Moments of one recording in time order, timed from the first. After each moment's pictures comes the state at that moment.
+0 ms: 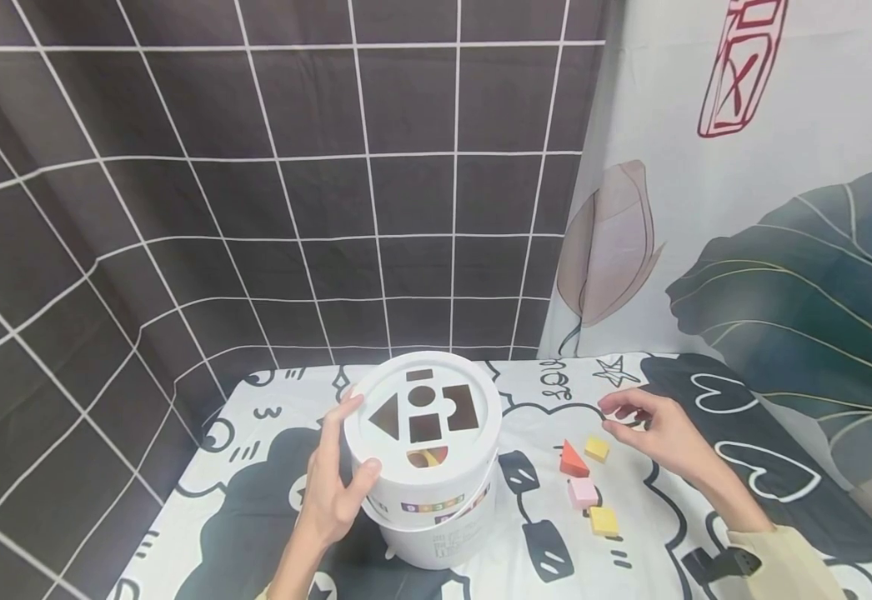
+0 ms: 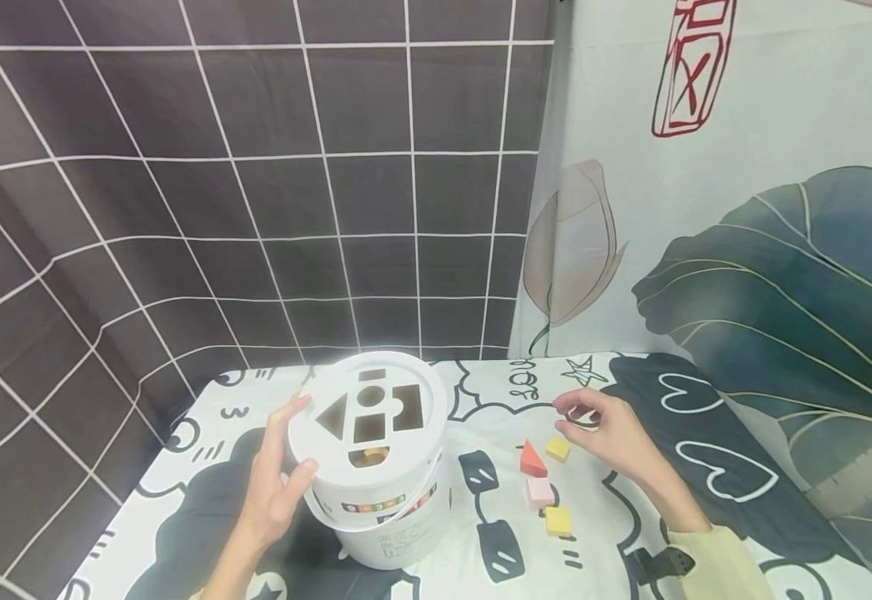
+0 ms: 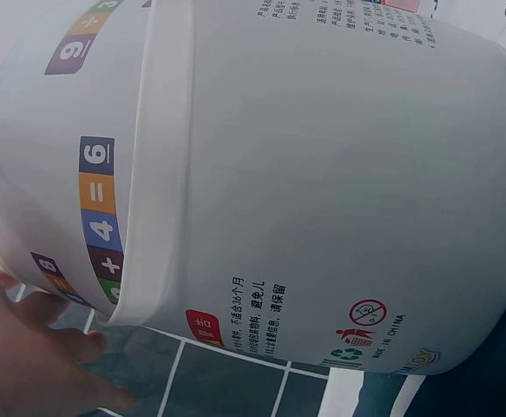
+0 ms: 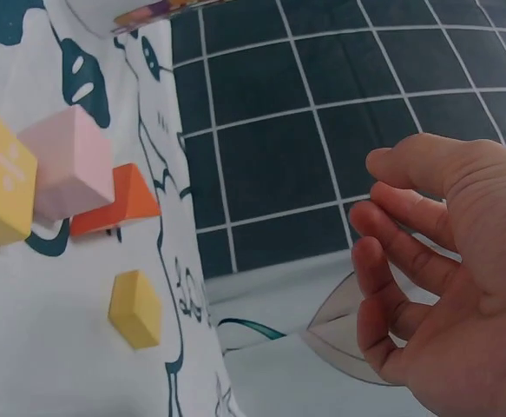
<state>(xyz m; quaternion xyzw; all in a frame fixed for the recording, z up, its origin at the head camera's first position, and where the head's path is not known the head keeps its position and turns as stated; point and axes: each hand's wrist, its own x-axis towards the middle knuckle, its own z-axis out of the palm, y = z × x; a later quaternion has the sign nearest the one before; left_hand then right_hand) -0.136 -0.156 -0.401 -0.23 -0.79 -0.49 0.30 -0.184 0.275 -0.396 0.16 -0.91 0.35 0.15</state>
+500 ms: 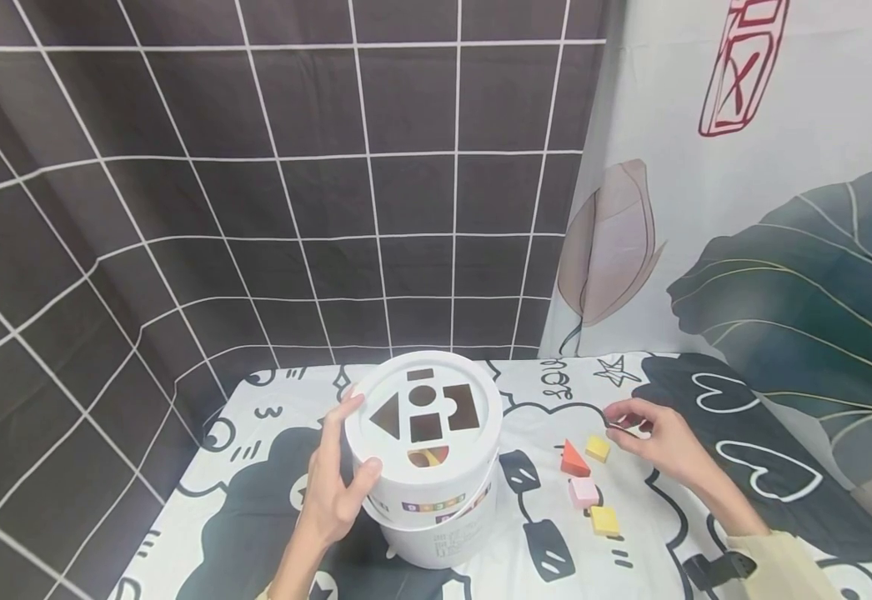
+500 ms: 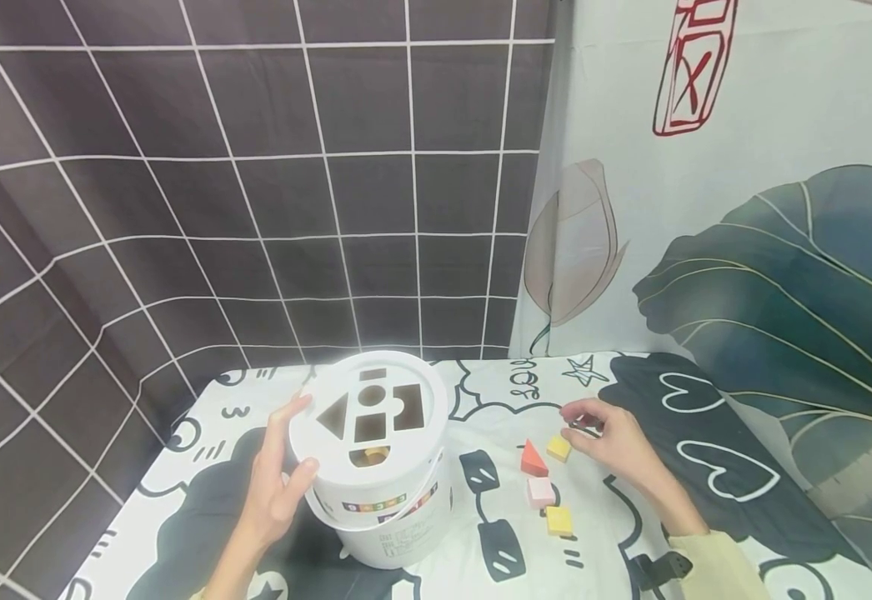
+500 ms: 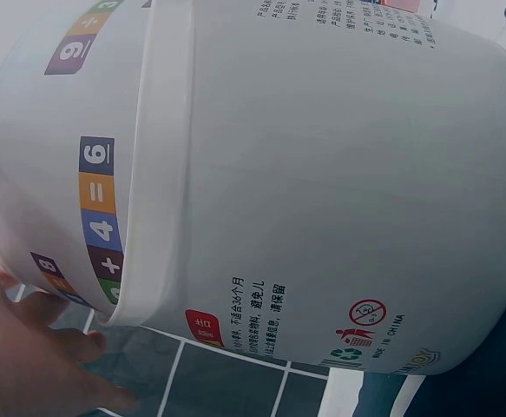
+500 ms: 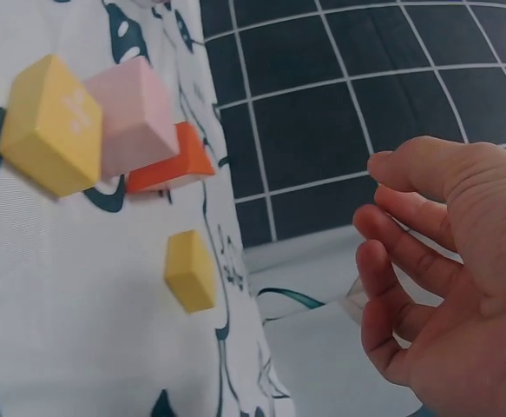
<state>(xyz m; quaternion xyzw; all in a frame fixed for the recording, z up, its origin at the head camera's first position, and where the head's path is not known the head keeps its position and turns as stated) -0.136 -0.156 -0.401 -0.23 -0.78 -0.49 0.30 -0.188 0.283 -0.420 0.13 -0.92 0.34 0.13</state>
